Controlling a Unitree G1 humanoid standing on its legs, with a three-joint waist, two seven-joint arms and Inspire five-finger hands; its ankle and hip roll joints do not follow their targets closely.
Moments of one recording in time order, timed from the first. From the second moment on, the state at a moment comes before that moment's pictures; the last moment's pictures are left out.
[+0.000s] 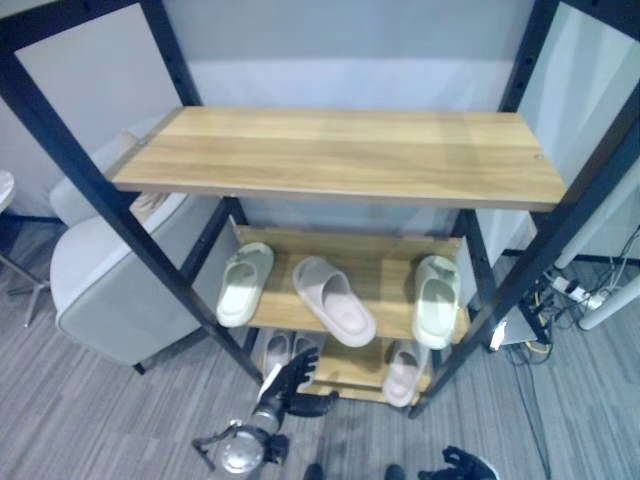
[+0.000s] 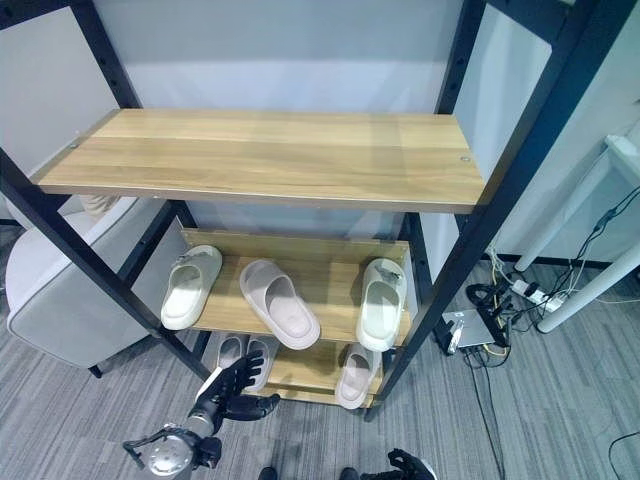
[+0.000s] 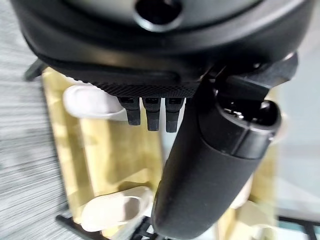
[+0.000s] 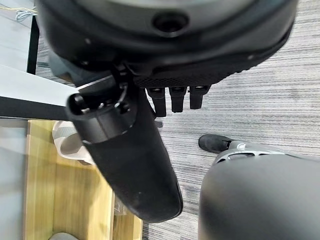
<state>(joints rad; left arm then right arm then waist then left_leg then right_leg) 0.21 0.37 -0.34 0.26 -0.27 -0.15 -0.01 0.04 -0.26 0.22 1.15 0.35 -0.12 -0.02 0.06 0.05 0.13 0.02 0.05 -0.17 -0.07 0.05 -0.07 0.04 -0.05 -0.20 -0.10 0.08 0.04</state>
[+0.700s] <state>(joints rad) 0.05 0.38 -0.27 0.12 -0.17 -0.17 0.19 0.05 -0.27 0.22 1.15 0.35 -0.13 -0.03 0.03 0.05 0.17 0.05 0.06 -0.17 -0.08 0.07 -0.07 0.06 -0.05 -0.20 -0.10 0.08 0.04</state>
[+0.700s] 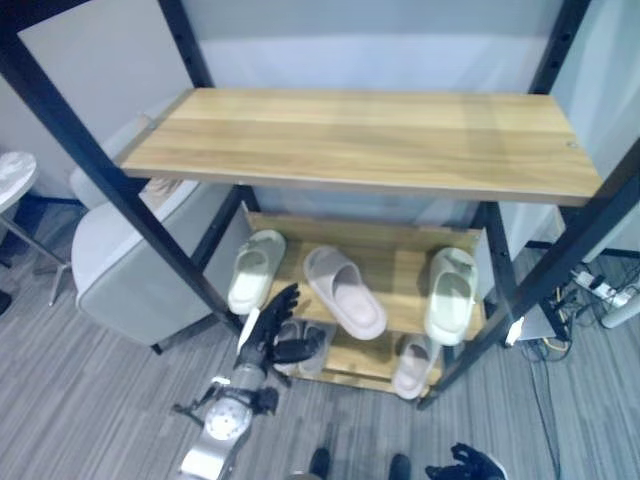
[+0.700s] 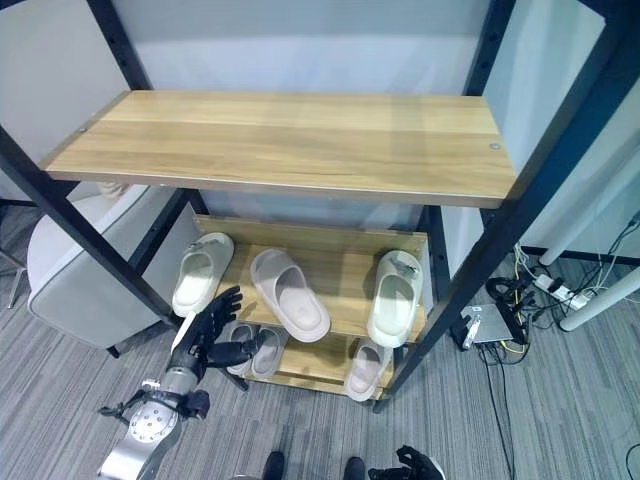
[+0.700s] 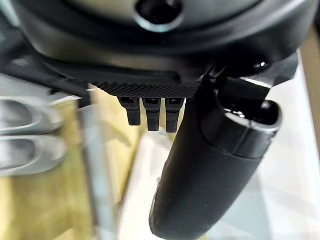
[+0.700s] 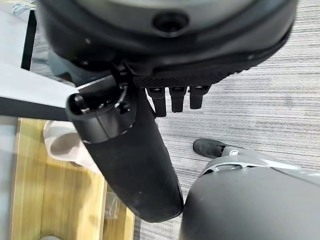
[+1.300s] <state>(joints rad) -0.19 0.39 -0.27 0.21 0.18 -0.15 0.35 0.05 -0.25 0.25 1.14 0.32 -0.14 -0.03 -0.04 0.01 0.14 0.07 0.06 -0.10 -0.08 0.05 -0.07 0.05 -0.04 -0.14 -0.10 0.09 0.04</state>
